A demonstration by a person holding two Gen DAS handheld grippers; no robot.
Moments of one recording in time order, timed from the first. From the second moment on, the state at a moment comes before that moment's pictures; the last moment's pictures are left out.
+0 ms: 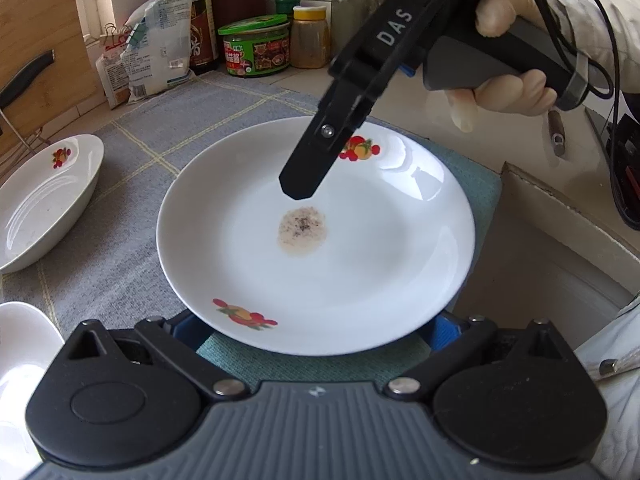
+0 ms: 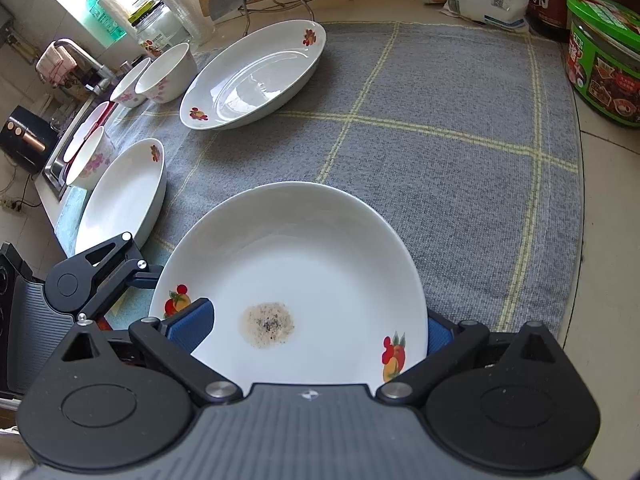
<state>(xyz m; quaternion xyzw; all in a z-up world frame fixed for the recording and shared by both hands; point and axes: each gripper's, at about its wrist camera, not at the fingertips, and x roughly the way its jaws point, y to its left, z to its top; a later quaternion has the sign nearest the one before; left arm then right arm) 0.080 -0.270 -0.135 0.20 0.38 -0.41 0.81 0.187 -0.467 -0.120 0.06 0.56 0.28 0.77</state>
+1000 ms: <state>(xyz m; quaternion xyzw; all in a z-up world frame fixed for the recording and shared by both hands) 0.148 -0.305 -0.116 0.21 0.36 -0.43 0.80 0.232 -0.506 -0.092 0.07 0.52 0.24 0.82</state>
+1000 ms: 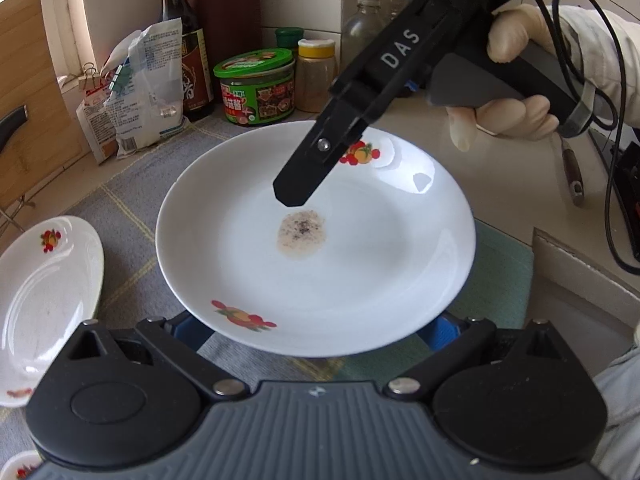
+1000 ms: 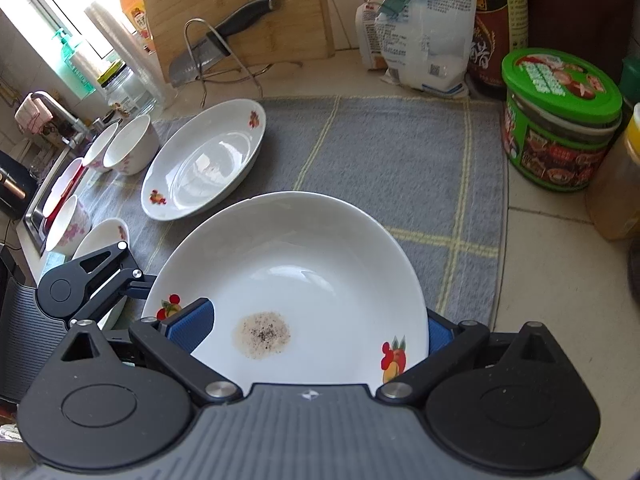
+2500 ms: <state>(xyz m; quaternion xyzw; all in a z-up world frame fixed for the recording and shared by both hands) 0.223 -0.340 -0.156 0.21 0.38 -0.44 0.79 0.296 -0.532 -0.119 0.06 0.52 0.20 0.83</state>
